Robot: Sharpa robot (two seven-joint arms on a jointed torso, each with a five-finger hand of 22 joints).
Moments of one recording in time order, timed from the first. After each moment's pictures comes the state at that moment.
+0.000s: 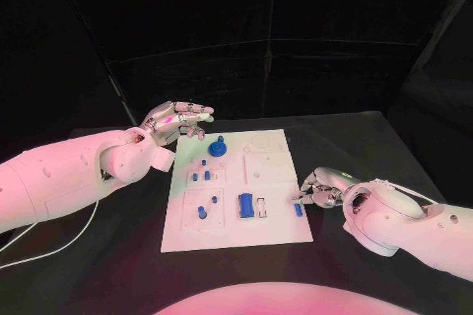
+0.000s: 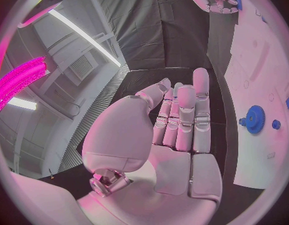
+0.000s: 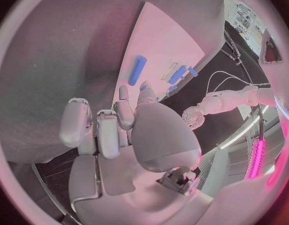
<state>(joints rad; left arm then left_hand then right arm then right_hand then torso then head) 1.21 -0.81 -0.10 1.33 -0.02 0.02 0.38 1.30 -0.03 0.40 -0.13 0.10 1.00 0.18 0.16 0.07 1.07 0.11 0.31 0.12 1.20 0.02 1.11 0.61 0.17 1.14 0.13 0.64 0.76 0.99 -1.01 -0.08 1.80 -1.44 -0.37 -0.55 1.38 0.08 -0.33 0.20 0.27 0.99 0.10 0.30 0.33 1.37 0.02 1.21 1.27 1.47 -0.06 1.47 1.31 0.09 1.37 0.06 1.35 1.20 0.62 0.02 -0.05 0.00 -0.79</state>
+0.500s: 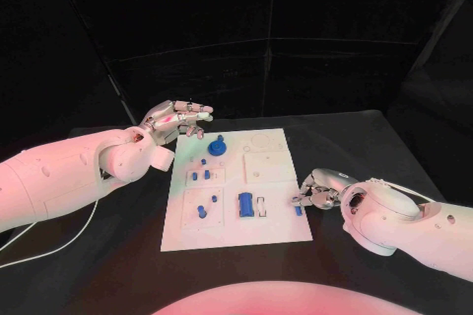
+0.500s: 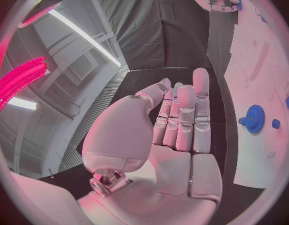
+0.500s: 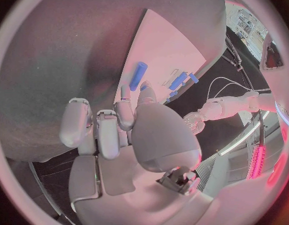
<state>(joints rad) 1.21 -0.81 -0.10 1.32 -0.02 0.03 0.38 1.30 -0.03 0.40 -0.13 0.10 1.00 0.18 0.16 0.07 1.07 0.11 0.31 0.12 1.20 0.02 1.11 0.61 0.17 1.14 0.13 0.64 0.76 0.99 -1.01 -0.07 1.81 -1.47 -0.32 -0.57 1.39 0.07 -0.34 0.20 0.27 1.01 0.09 0.30 0.34 1.37 0.02 1.22 1.28 1.47 -0.06 1.47 1.31 0.09 1.37 0.06 1.35 1.20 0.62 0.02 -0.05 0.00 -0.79</state>
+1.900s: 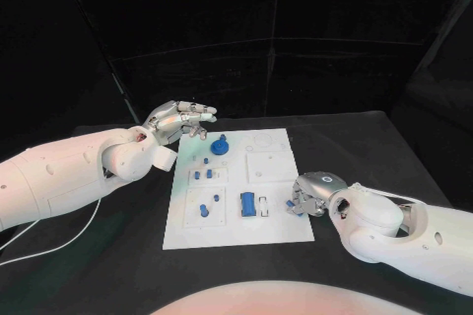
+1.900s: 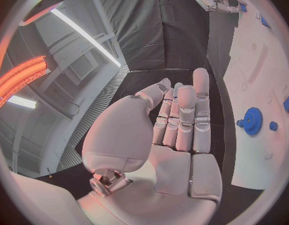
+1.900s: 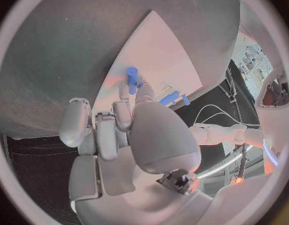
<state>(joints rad) 1.21 -0.81 -0.10 1.33 -0.02 0.05 0.37 1.30 -0.03 0.40 -0.13 0.10 1.00 0.18 0.16 0.07 1.06 0.11 0.31 0.12 1.19 0.03 1.11 0.61 0.17 1.14 0.13 0.64 0.76 0.96 -0.94 -0.06 1.83 -1.78 -0.20 -0.61 1.49 0.06 -0.31 0.12 0.44 1.03 0.09 0.30 0.49 1.37 0.01 1.22 1.27 1.46 -0.05 1.47 1.31 0.09 1.37 0.06 1.34 1.19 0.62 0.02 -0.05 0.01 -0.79</state>
